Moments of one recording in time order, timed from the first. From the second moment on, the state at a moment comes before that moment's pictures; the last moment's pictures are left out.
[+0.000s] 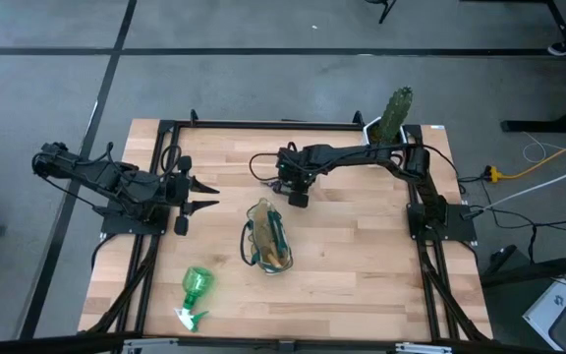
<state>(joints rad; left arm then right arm) -0.34 0.64 0.76 -0.50 -0.45 -0.07 -0.23 2.15 1.49 -0.70 -0.03 -0.09</state>
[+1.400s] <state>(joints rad) -0.34 0.64 0.76 -0.50 -0.45 -0.07 -0.22 1.72 1.49 -0.71 -0.20 -0.10</state>
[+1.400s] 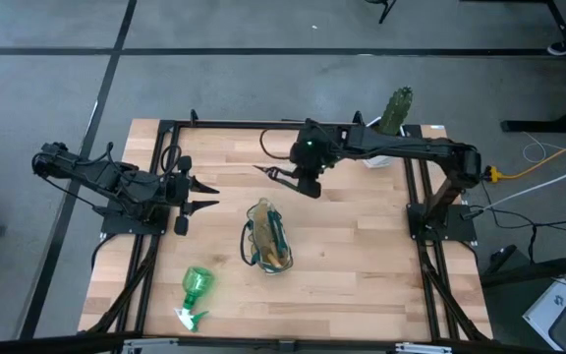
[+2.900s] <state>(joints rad) -0.34 0.64 0.76 -0.50 -0.45 -0.07 0.11 1.78 1.49 -0.30 -0.27 -0.17</state>
